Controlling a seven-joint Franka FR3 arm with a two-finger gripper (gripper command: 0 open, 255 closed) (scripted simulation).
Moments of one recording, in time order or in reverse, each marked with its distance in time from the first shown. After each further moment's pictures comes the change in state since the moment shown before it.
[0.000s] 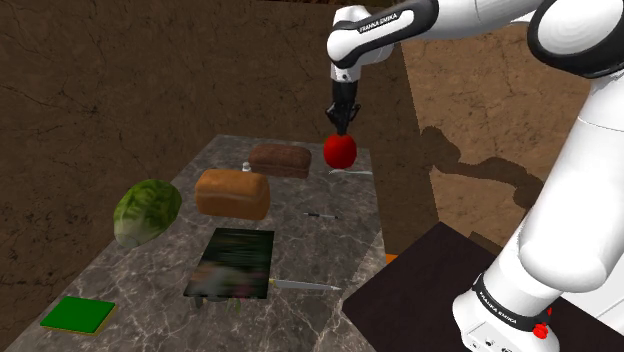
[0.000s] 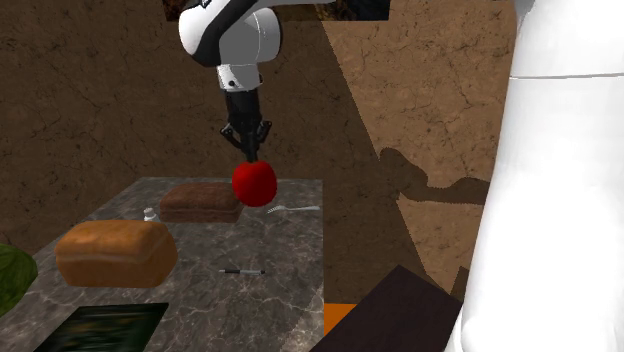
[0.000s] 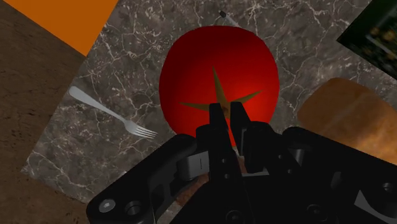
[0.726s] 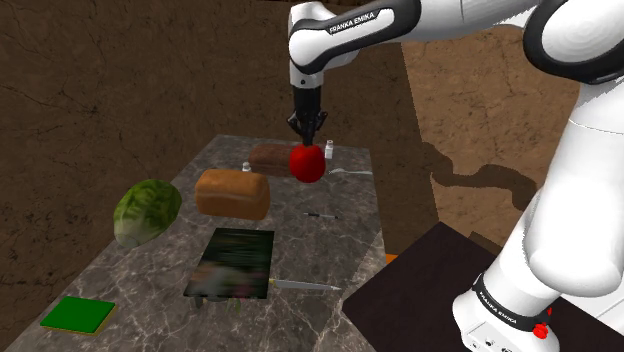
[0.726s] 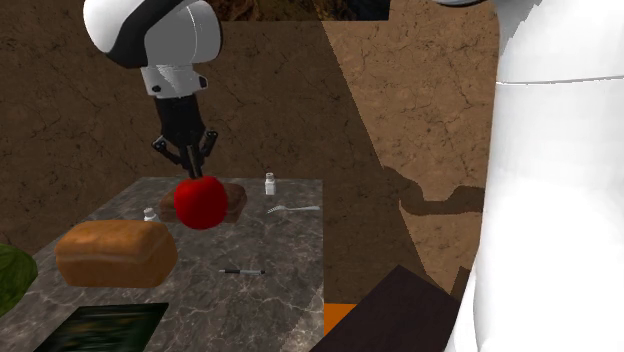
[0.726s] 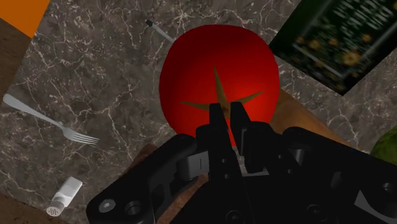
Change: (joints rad) arm 0.138 0.045 0.105 0.067 0.000 -0.025 0.242
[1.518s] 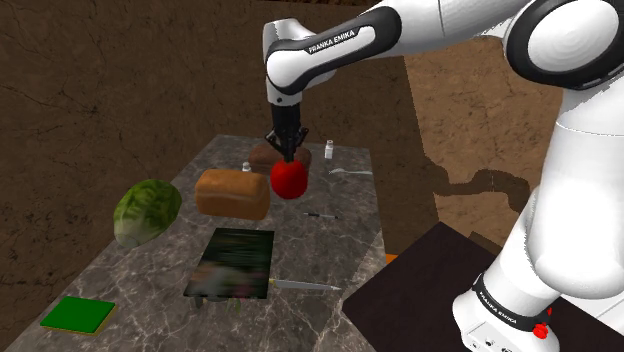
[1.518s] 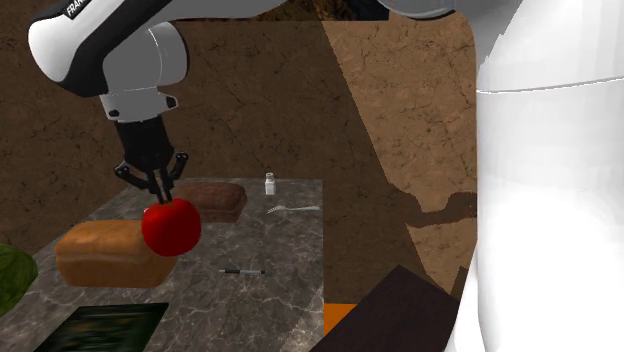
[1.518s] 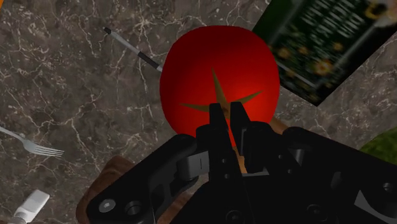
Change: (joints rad) arm 0.071 0.071 0.047 0.015 -0.005 0.055 0.120
